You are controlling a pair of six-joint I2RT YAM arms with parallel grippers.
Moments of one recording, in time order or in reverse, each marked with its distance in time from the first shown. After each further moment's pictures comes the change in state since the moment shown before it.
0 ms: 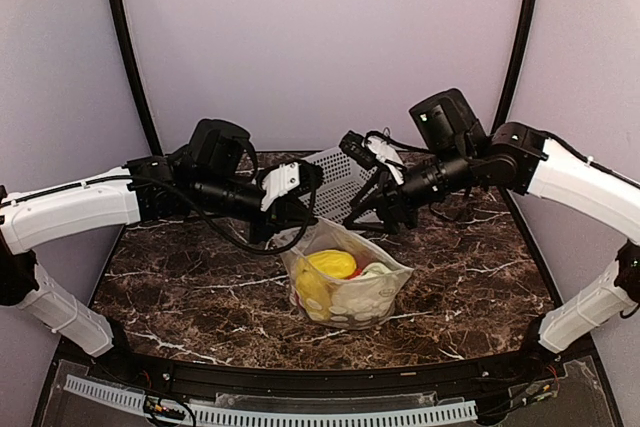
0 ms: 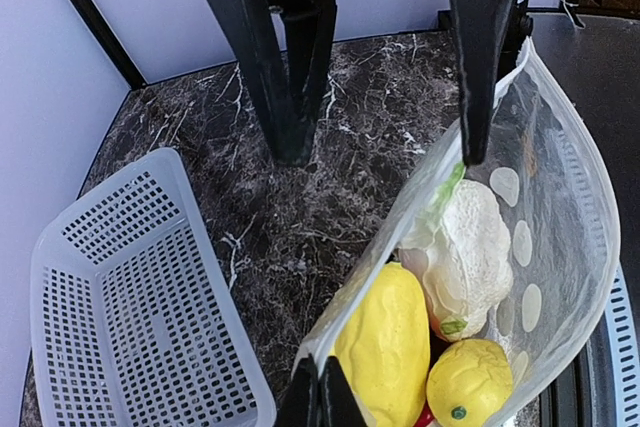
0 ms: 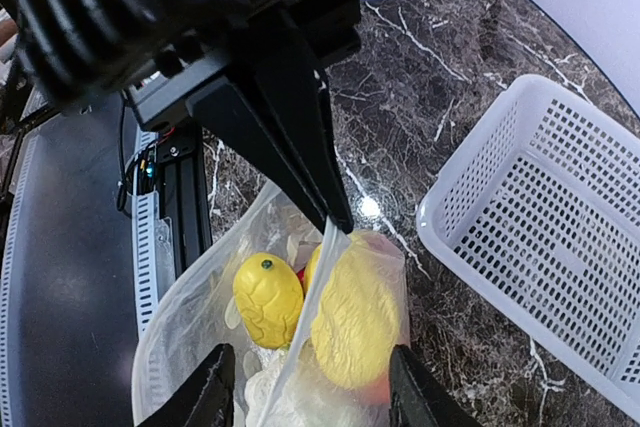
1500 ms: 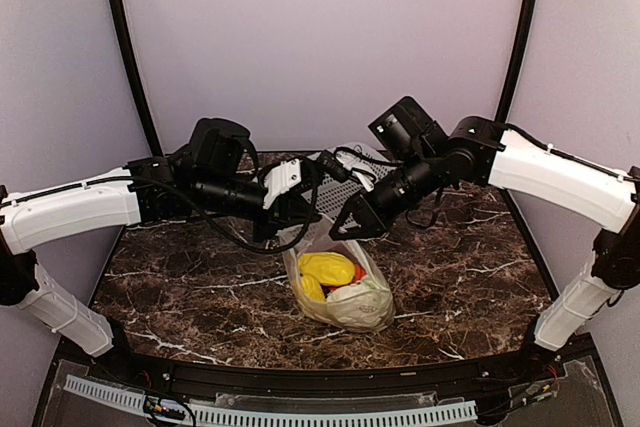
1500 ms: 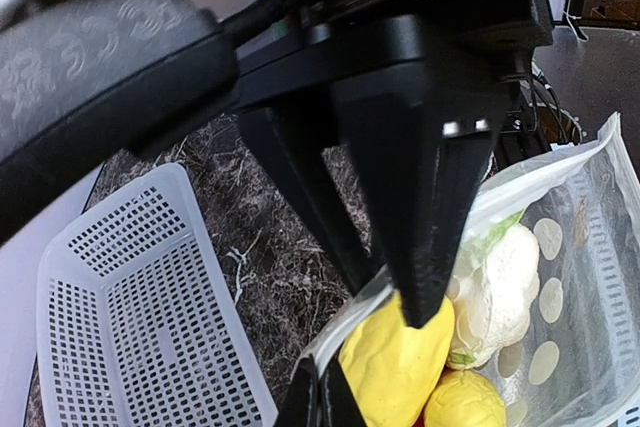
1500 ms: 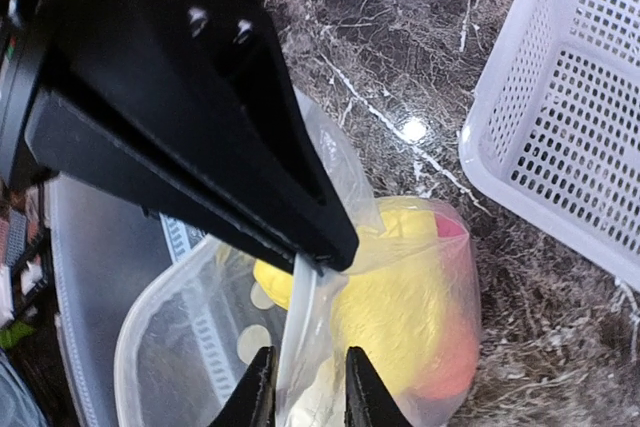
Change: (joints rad) left arm -0.007 0.001 0.000 0.043 -0.003 -0.017; right arm 0.041 0.183 0.138 -0.143 0.000 0.241
